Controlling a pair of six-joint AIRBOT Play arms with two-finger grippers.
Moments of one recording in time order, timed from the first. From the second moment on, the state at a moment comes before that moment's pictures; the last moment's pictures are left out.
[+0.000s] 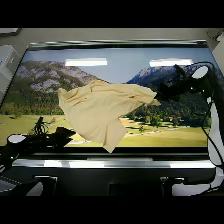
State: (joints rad) left arm 0.15 -0.97 0.34 0.46 -0.99 -1.29; right arm -0.12 -1.61 1.53 -1.03 1.34 1.52
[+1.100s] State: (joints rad) left arm -0.15 -1.26 0.34 0.16 -0.73 -1.17; right arm -0.12 -1.60 1.53 -1.03 1.33 1.51
